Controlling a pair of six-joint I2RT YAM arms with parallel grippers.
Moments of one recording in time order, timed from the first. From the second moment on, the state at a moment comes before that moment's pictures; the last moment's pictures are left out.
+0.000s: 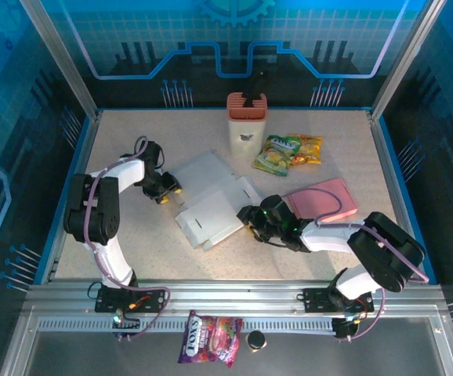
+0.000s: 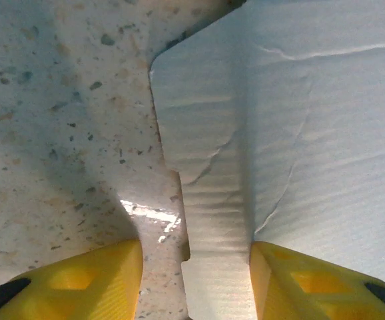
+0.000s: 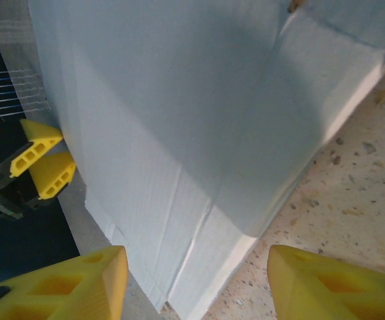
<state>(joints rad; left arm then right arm) -0.05 1.84 1.13 -0.66 0.30 -0.67 0.75 1.48 0.48 0.30 -0.13 1.46</state>
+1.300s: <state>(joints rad) -0.05 1.83 1.13 -0.66 0.33 -0.67 0.76 1.60 0.43 0.65 -0.07 1.50</state>
